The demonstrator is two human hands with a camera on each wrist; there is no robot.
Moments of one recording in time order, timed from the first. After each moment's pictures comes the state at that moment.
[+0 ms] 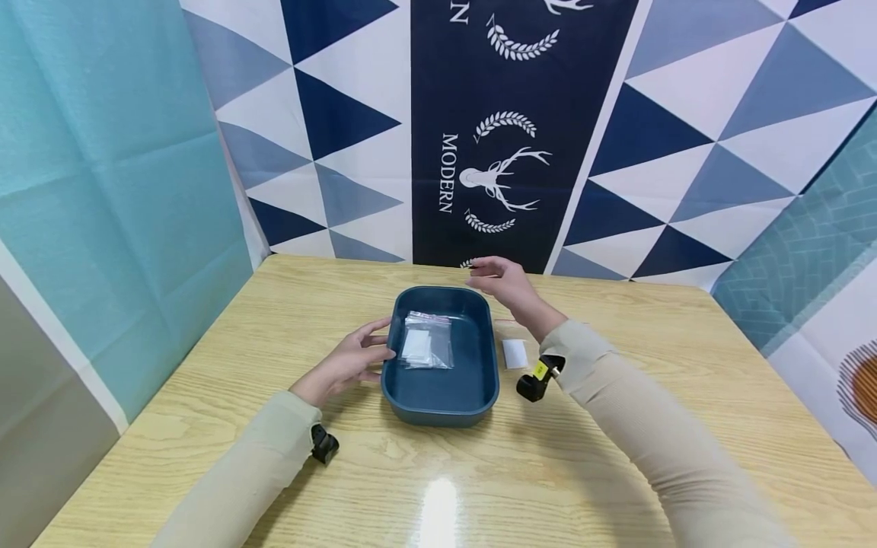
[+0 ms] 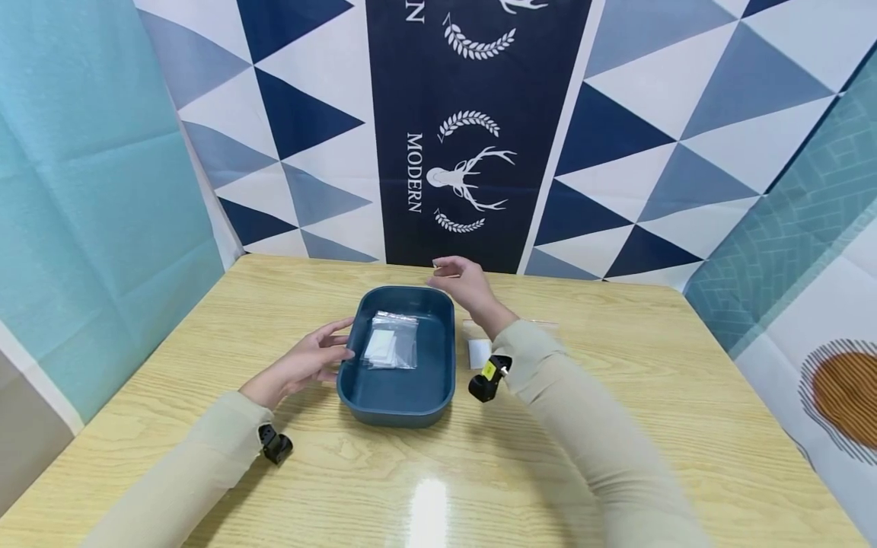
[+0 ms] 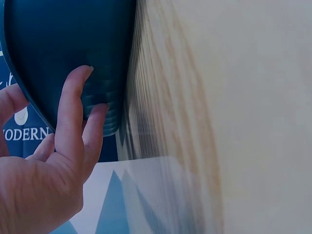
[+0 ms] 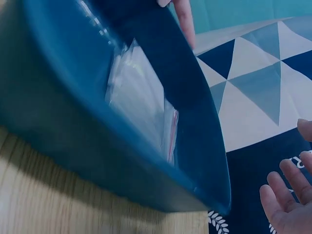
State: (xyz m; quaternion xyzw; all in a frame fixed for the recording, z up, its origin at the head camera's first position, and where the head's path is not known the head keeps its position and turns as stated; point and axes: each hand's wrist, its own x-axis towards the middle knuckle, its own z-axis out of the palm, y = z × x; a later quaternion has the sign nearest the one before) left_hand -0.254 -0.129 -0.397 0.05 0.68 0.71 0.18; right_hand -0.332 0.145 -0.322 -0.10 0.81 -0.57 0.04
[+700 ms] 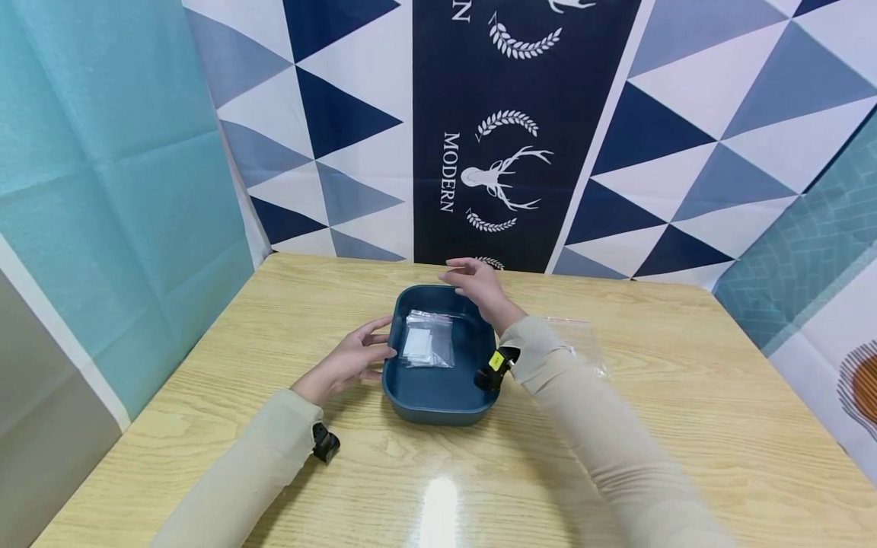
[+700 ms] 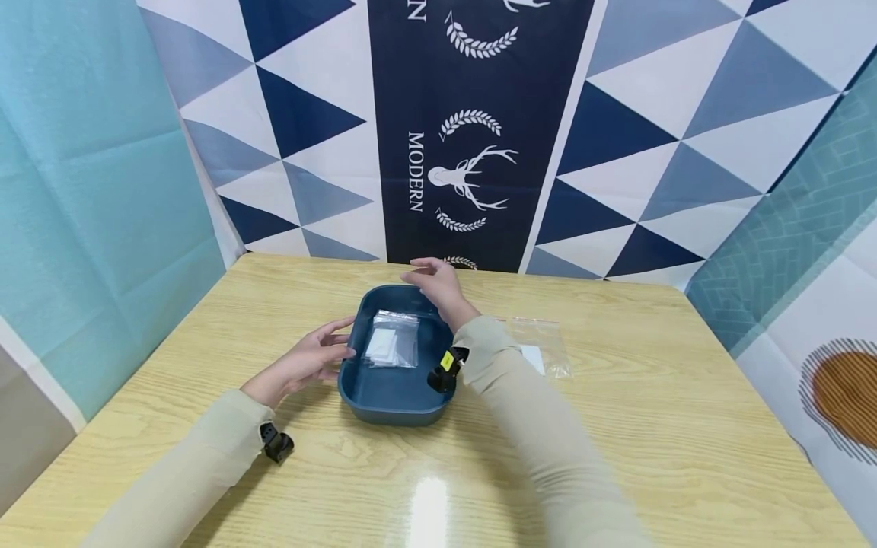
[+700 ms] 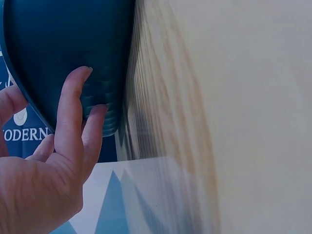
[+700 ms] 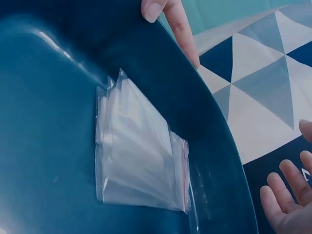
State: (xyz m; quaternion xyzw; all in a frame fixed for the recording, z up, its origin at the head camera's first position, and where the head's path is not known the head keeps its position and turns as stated) left_hand -0.253 -0.130 -0.394 0.05 0.68 0.71 0.18; right_hand -0.347 0.096 -0.334 -0.02 0.77 -0.63 0.06
